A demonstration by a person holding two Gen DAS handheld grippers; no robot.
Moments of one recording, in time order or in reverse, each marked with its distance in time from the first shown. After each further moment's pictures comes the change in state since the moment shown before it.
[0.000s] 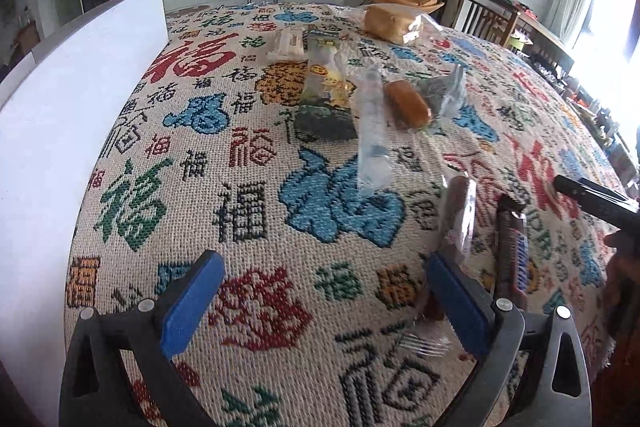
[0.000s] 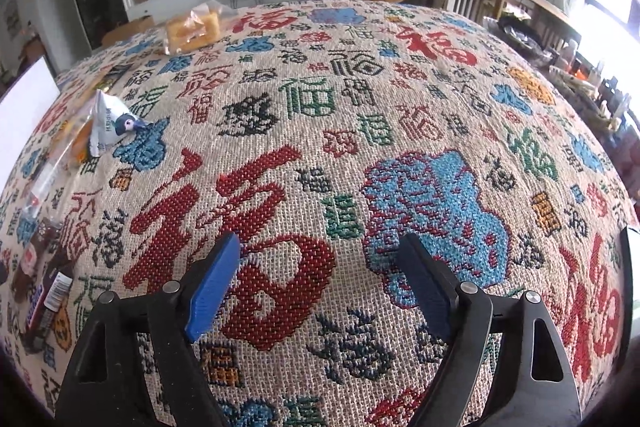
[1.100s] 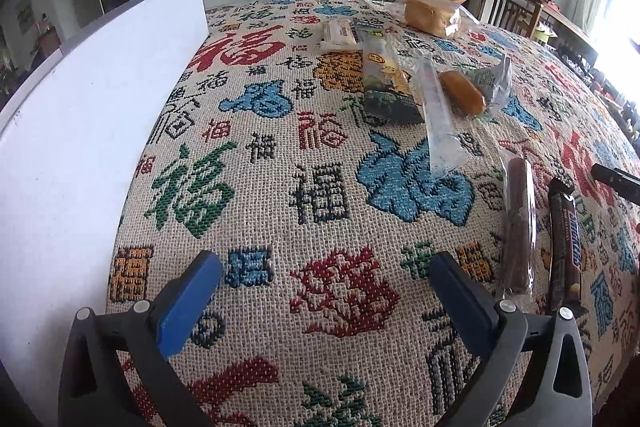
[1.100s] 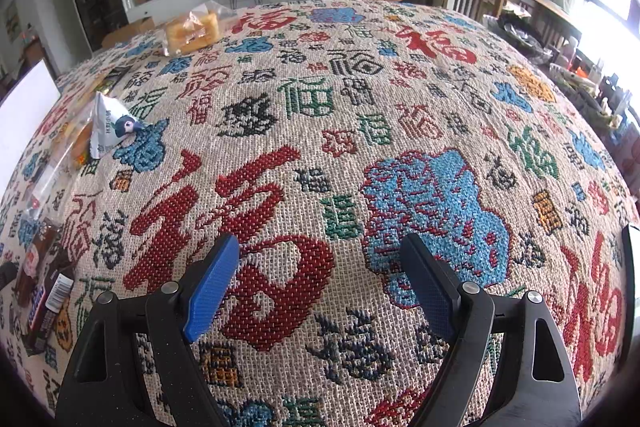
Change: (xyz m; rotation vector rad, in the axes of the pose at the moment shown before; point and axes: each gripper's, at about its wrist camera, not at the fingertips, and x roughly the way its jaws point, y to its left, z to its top) left arm -0.005 0.029 -0.011 0.024 0.011 0.113; right arm 0.002 0.001 -0.001 0.001 0.000 -0.003
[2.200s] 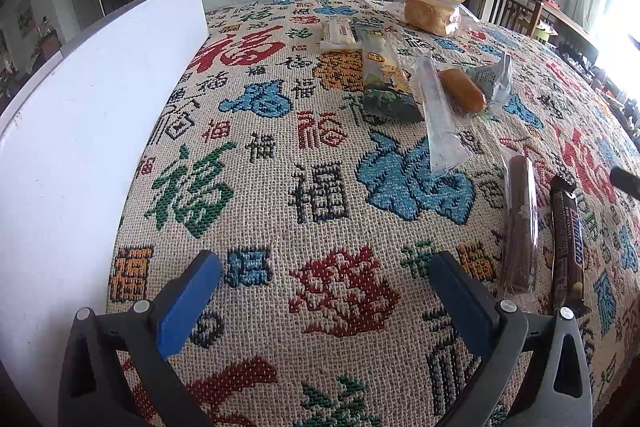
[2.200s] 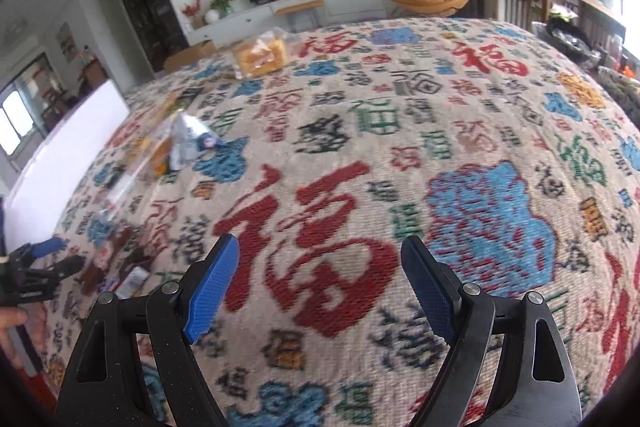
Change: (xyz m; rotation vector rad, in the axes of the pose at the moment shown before) left arm 0.000 0.000 0.000 0.001 -0.001 0.001; right arm -0.021 0.006 -0.011 -0.017 -0.071 0.327
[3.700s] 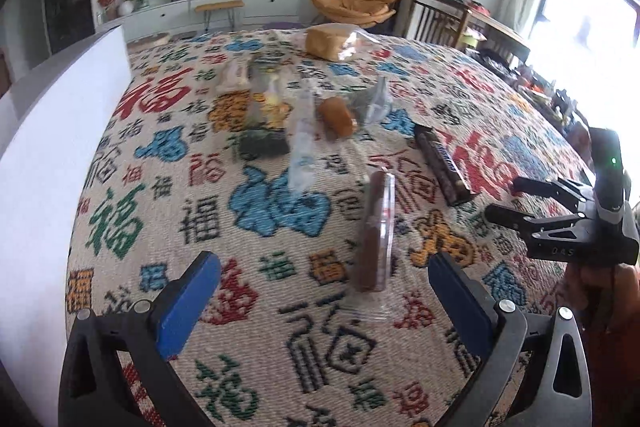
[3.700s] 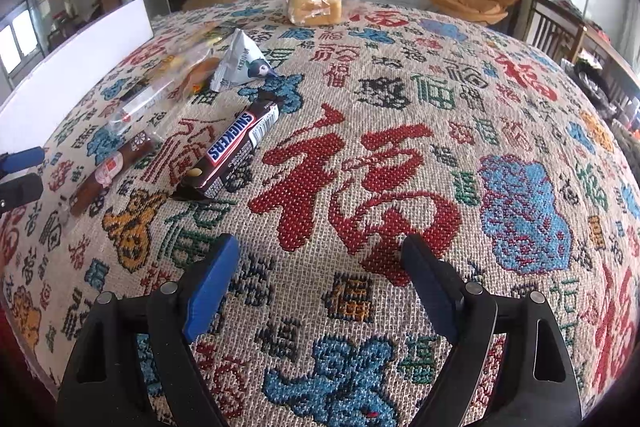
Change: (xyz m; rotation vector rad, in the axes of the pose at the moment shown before) left arm -0.042 -0.054 0.010 0.129 -0.067 -0.242; right arm 0.012 0.051 -0.021 -0.210 0.104 -0.122
